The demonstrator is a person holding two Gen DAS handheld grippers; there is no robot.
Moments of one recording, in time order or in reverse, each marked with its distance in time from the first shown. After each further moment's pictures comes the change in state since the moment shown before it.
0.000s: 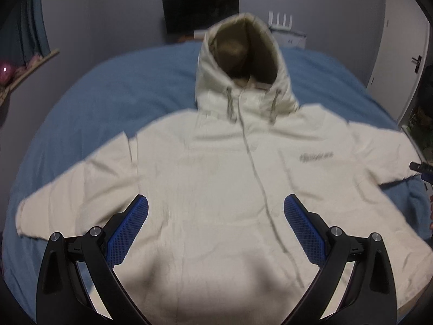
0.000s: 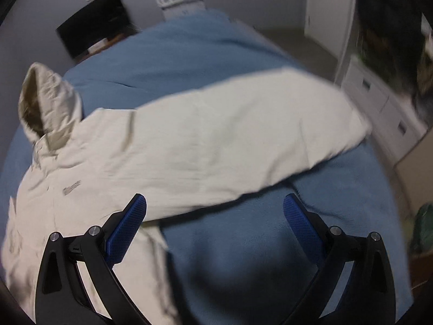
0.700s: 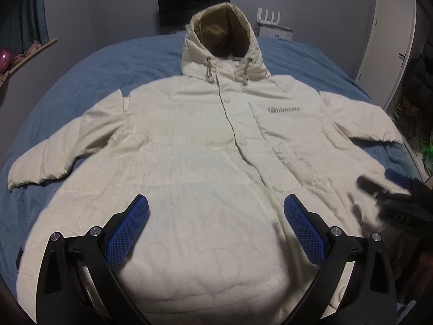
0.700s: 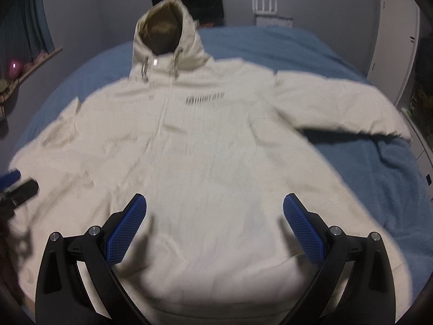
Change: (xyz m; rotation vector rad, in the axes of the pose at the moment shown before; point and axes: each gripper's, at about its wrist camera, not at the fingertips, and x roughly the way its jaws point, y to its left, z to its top) left arm -0.067 -0.029 -0.109 -0.009 -0.028 -0.053; right arm -0.104 0.143 -0.171 -0.374 -0.146 0.186
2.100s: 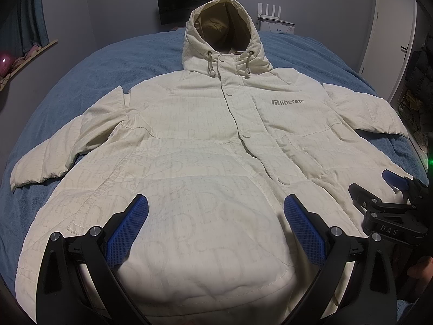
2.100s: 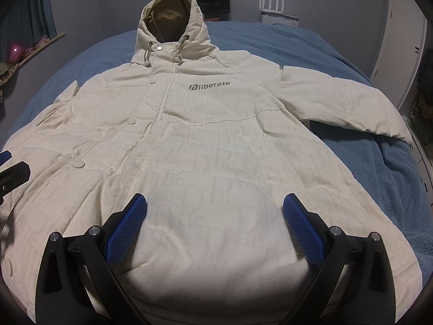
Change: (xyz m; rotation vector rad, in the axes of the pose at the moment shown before) left arm 0.014 -0.003 -0.005 0.022 0.038 0.025; right arm 0.021 0.010 -0.017 -0.065 0.061 -0.021
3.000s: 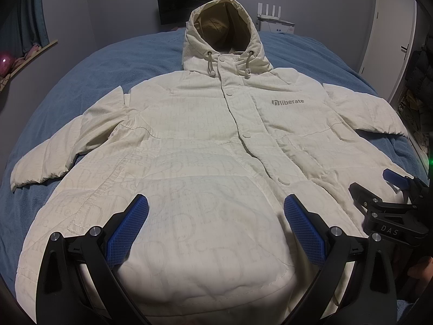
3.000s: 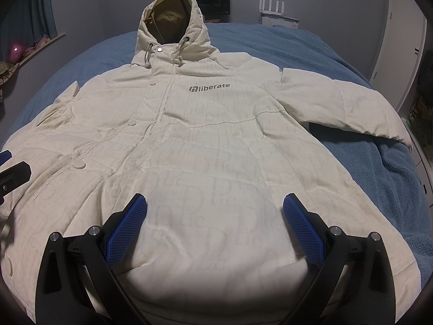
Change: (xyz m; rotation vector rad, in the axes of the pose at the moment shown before) left arm 0.000 0.000 0.000 0.001 0.000 0.001; right arm -0.001 0.000 0.000 -0.003 -0.004 -0.003
